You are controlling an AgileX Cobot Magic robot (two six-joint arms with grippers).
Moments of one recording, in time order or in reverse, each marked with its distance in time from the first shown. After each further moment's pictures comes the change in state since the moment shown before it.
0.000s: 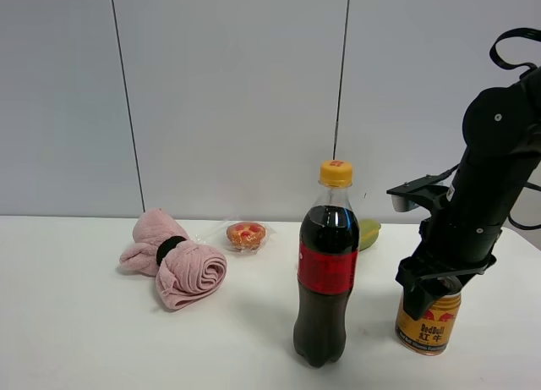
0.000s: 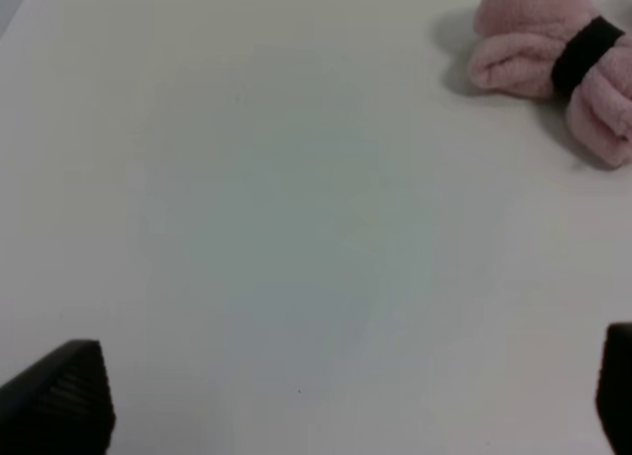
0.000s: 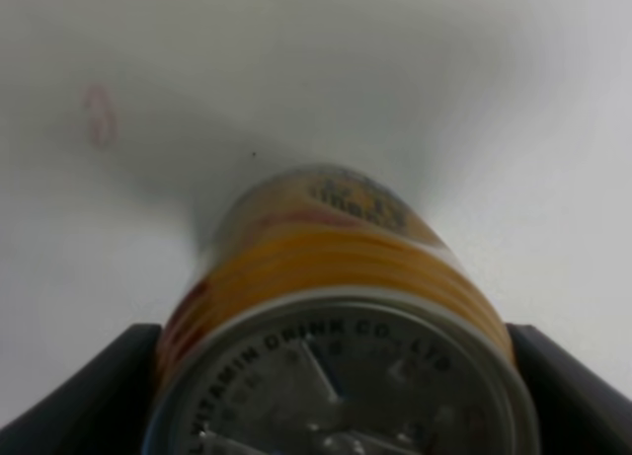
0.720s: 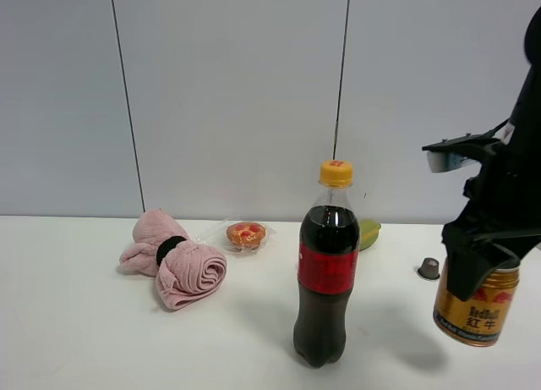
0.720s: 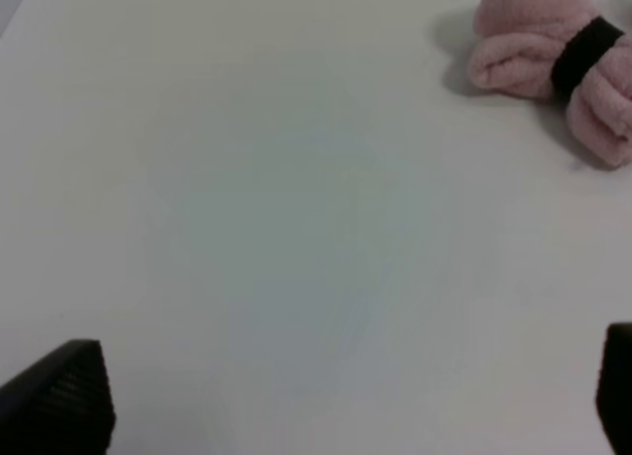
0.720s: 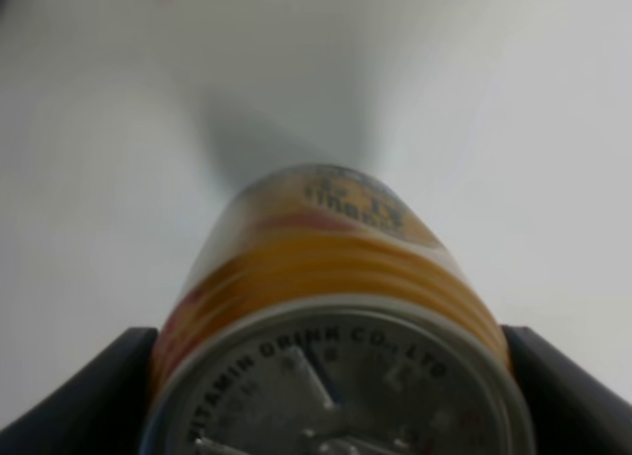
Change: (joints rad) left arm 0.000 0.000 0.000 0.000 0.000 0.000; right arm 0.000 -0.233 0.000 0.008 0.289 0.015
